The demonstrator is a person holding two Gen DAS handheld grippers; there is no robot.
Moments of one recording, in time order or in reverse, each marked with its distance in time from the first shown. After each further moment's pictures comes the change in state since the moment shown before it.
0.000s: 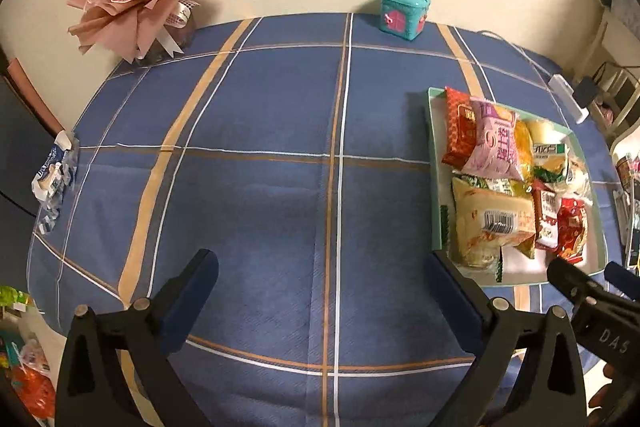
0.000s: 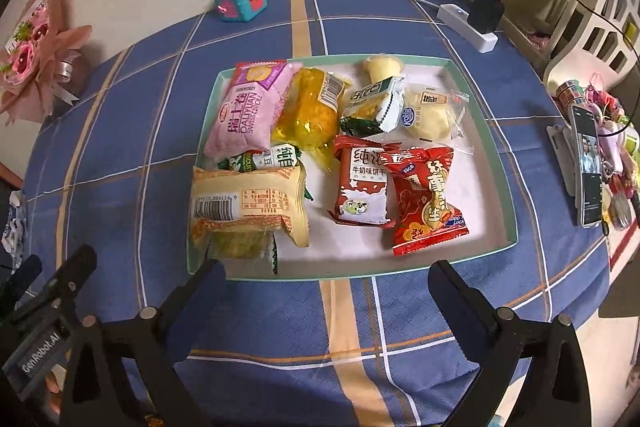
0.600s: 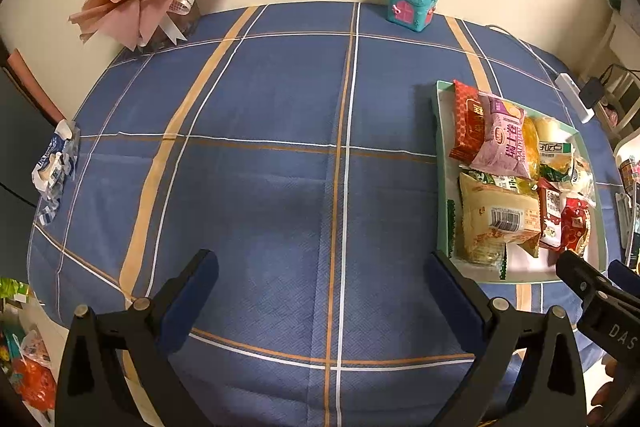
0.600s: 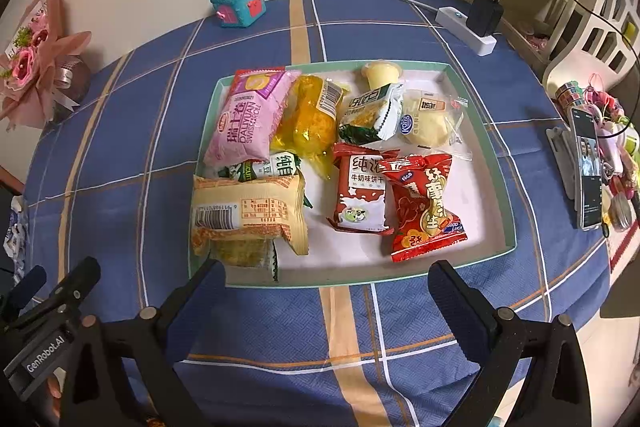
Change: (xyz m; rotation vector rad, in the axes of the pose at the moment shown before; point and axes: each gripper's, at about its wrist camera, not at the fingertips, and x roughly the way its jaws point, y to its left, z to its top) left arm 0.003 0.005 0.001 -0.029 0.036 0.008; right arm -0.001 -0.002 0.005 0.007 -0.010 0.005
